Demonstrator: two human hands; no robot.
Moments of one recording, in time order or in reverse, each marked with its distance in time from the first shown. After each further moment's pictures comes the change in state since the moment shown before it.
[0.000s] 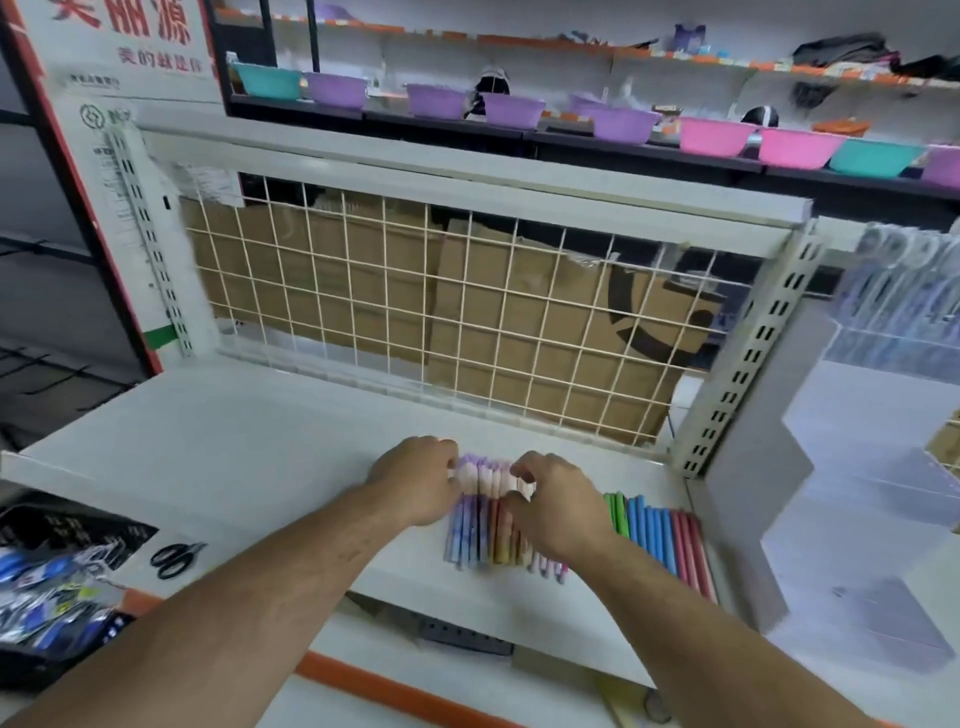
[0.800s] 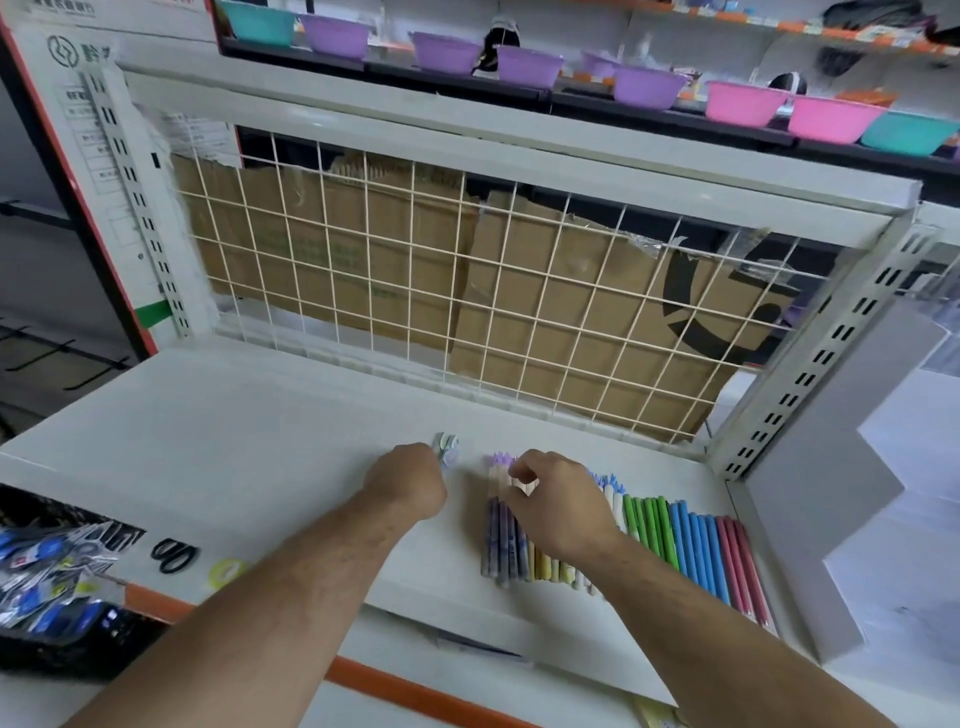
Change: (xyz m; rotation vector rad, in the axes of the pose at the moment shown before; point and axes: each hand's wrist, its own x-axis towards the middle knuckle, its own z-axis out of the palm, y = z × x) left_hand 0.034 -0.057 0.024 -0.038 -0.141 -0.358; right_hand 0.038 -0.024 0.043 0.063 -0.024 0.020
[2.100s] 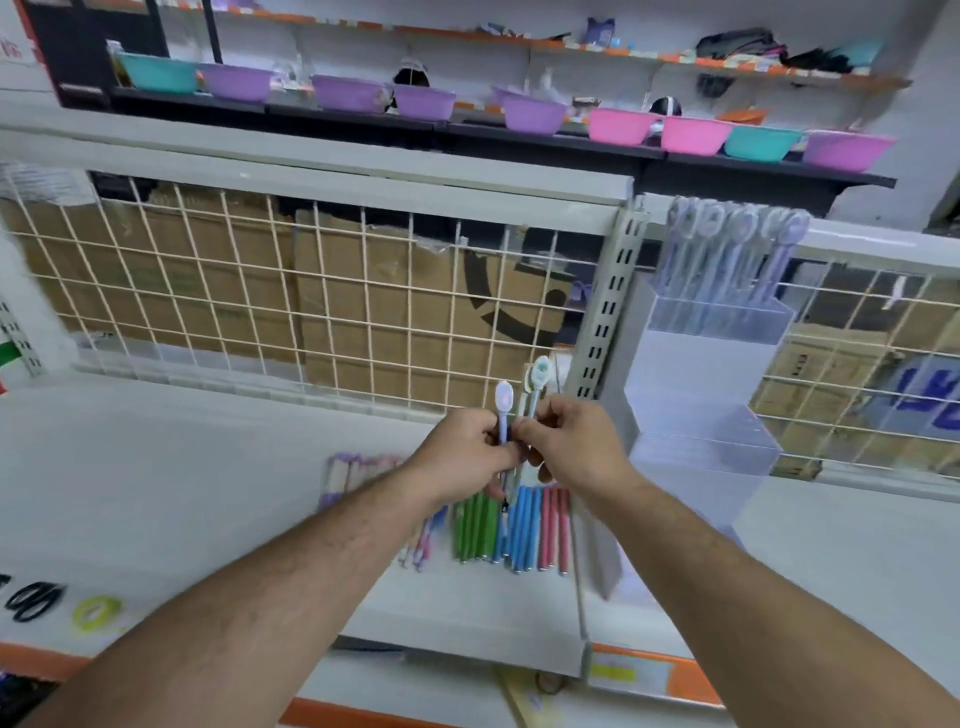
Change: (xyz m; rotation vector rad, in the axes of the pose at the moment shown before) left_hand -0.116 0.237 0.000 -0.847 -0.182 0.521; right_hand -0.060 0.125 -0.167 0.643 0.227 0.141
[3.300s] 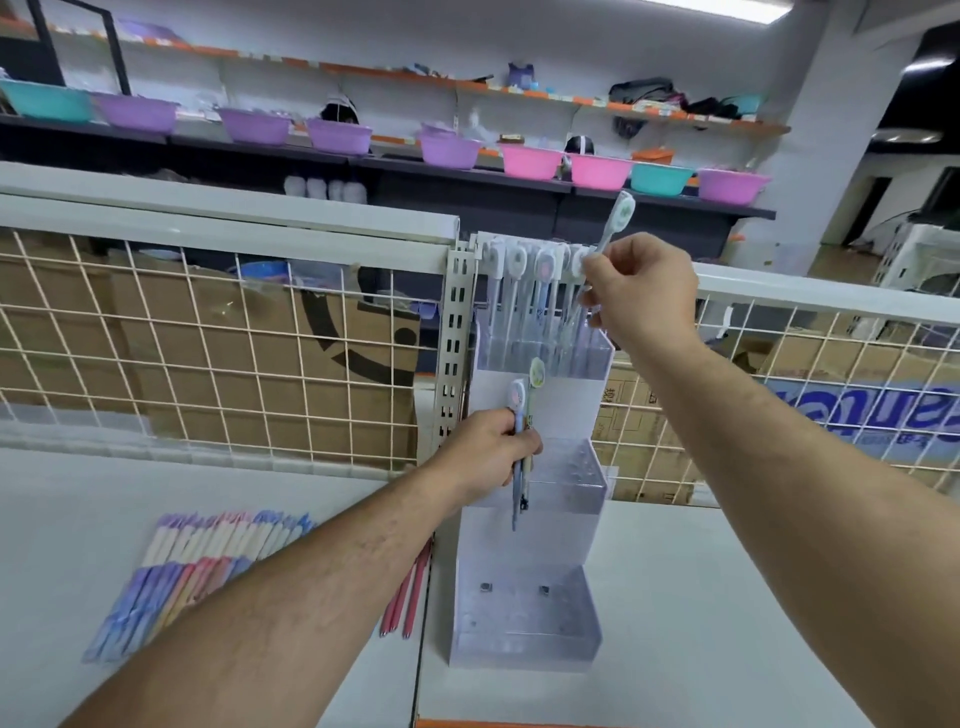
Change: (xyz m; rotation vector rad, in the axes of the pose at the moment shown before) left_hand 0.091 0.096 0.156 -0.062 -0.071 0.080; right_hand 0.078 -0.063 -0.243 -0.046 0.530 -0.269
